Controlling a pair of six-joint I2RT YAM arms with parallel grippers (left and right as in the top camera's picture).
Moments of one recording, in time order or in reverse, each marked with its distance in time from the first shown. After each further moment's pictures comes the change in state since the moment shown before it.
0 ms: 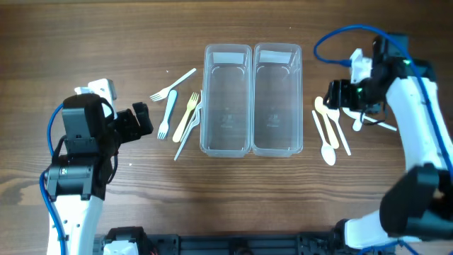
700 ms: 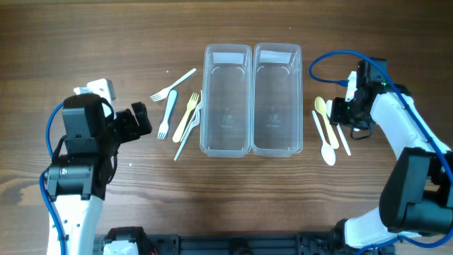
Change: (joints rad) left arm 0.000 0.001 0.000 0.000 -0.016 0.000; right arm 0.000 0.022 -0.267 0.338 0.195 0.079
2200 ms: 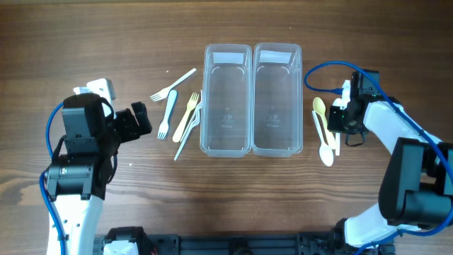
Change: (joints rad) left arm 0.000 0.000 0.002 0.000 0.000 0.000; right arm 0.000 0.048 -0.117 0.166 0.010 -0.034
